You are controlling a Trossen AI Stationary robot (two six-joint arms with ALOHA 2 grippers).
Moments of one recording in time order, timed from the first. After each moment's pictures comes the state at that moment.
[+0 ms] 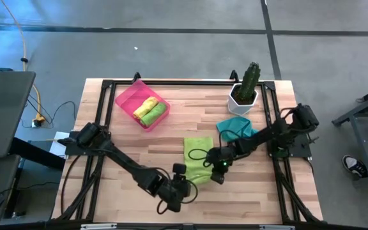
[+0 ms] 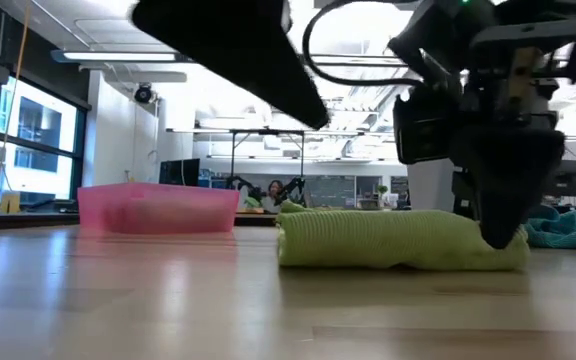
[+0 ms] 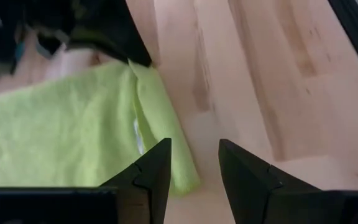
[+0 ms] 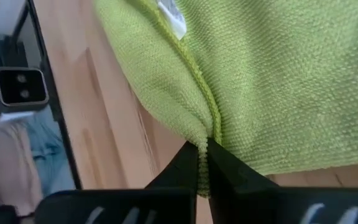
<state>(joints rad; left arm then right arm) -0.46 2.01 1.41 -0.35 -0.45 -0.21 0.27 1.71 0.74 0.04 -0.39 0.83</state>
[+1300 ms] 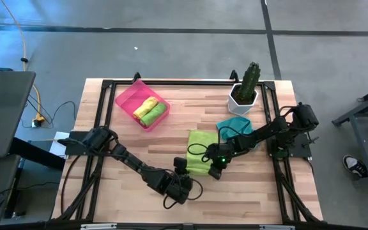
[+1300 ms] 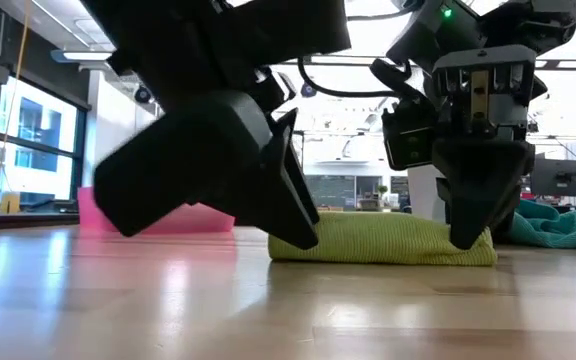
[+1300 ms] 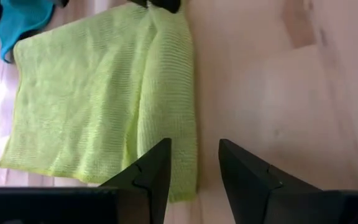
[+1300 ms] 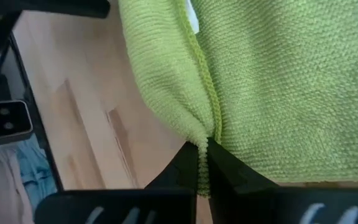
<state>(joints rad) -0.41 2.15 1.41 -0.40 -0.62 -0.15 0.23 1.71 0.74 0.00 -0.35 0.85</state>
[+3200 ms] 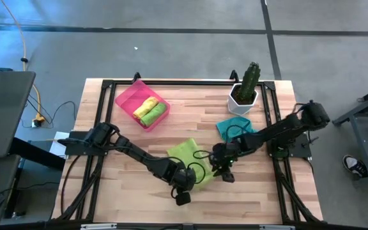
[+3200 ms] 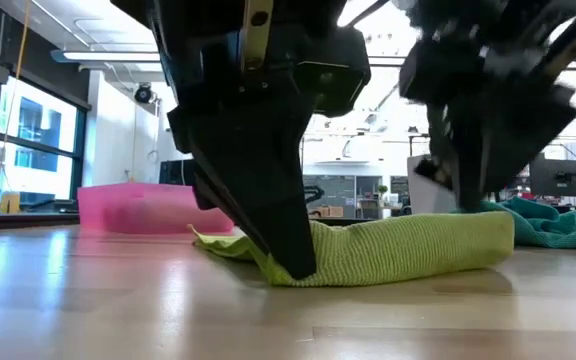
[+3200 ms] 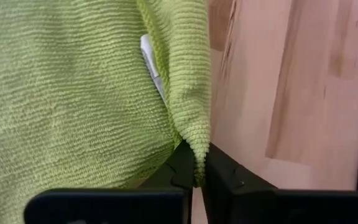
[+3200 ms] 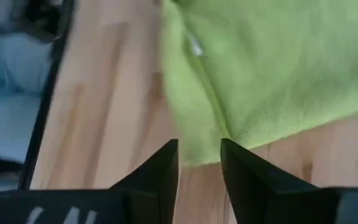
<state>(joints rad) -0.31 2.14 1.41 -0.37 0.05 -0.69 0.27 1.56 0.73 -0.08 -0.33 0.29</state>
